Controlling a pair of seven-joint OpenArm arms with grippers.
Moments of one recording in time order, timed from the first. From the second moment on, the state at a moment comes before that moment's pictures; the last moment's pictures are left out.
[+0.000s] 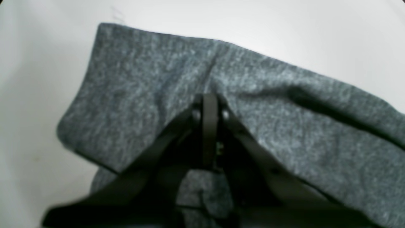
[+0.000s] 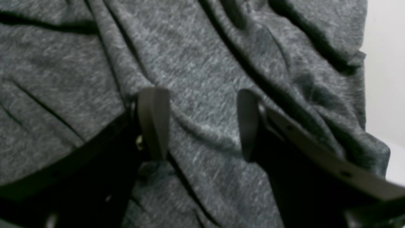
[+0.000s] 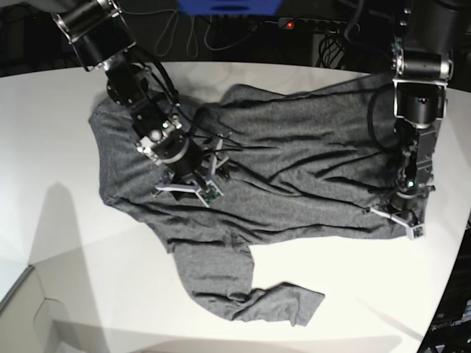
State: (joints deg) left arm -23.4 -20.9 2.8 41.3 -25.2 0.1 11.8; right arm 5.0 11.1 -27.8 84.2 -0.9 9.6 -29.7
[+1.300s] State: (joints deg) left arm -13.8 -20.4 -10.2 60.5 -25.2 0.1 19.2; right arm 33.2 8.4 -4.0 32.1 -0.3 -1.2 -12.6
